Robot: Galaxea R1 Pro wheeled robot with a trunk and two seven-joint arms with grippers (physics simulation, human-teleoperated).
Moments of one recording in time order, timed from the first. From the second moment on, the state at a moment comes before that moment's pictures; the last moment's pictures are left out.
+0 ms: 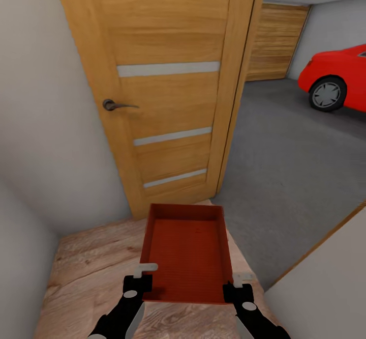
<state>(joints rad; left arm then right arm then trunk) -0.48 -0.17 0.01 -0.48 -0.09 0.02 0.25 -0.43 -0.01 0.47 -0.55 -0.36 0.01 -0.31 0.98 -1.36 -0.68</state>
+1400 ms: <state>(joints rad) -0.48 -0.17 0.01 -0.48 -0.09 0.03 0.25 -0.43 -0.01 0.47 -0.55 -0.36 0.01 -0.31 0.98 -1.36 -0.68</state>
